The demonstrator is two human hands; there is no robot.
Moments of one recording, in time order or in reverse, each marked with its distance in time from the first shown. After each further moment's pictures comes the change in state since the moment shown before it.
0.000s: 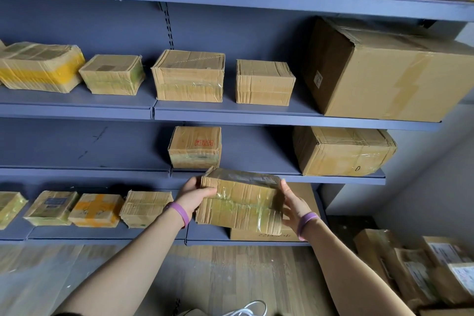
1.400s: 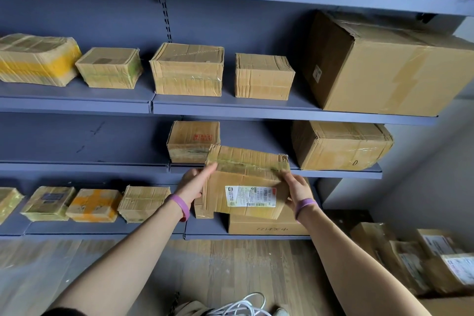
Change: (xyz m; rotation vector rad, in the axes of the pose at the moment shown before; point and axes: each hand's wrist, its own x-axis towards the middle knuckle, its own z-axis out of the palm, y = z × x) left_hand -0.005 0.017 0.002 0.054 -0.008 -0.051; right_hand 0.005 -0.016 0.007 0.043 0.234 -0.160
